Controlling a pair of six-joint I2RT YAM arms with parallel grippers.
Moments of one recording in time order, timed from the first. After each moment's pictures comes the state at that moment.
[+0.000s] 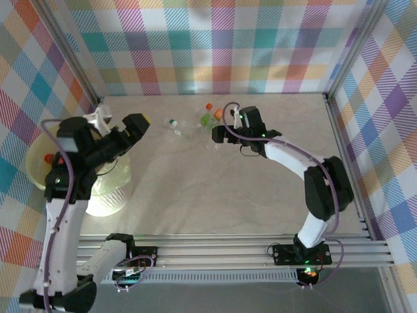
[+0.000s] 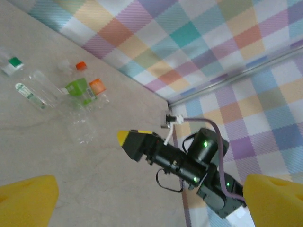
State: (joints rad) left arm -0.12 0.94 1.32 -0.72 0.46 -0.81; right arm 0.50 1.76 1.27 -0.18 -0.20 0.35
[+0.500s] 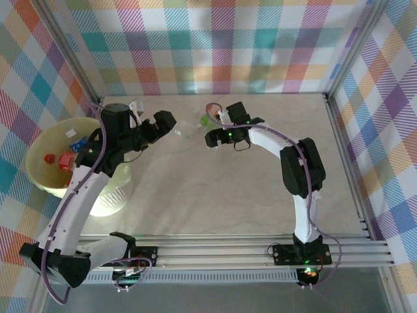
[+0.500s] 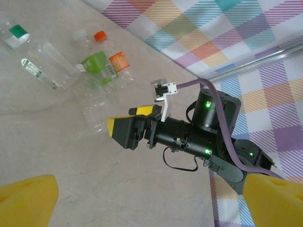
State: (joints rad) left arm -0.31 1.14 1.32 -0.68 0.27 -0.80; right arm 0.50 2.08 1.59 -0.44 -0.27 0.14
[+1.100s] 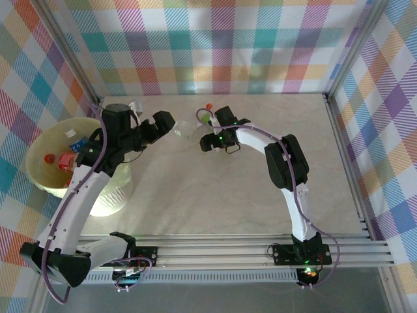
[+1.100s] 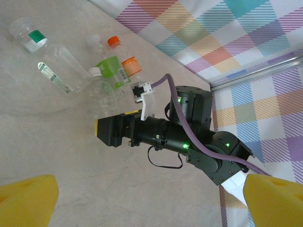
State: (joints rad) left arm -0.31 1.14 1.32 -0.70 0.23 -0.80; right arm 0.54 2.26 1.74 -0.51 -0.23 0.19
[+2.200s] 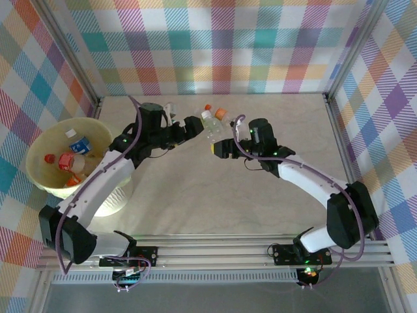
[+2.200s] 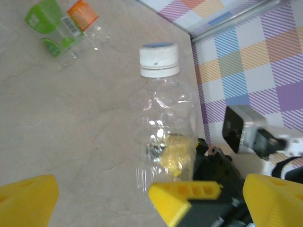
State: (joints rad) left arm -0.47 1.34 1.27 -0.47 0.34 -0.80; right arm 0.56 1.44 0.98 -0.01 -0.50 0.41
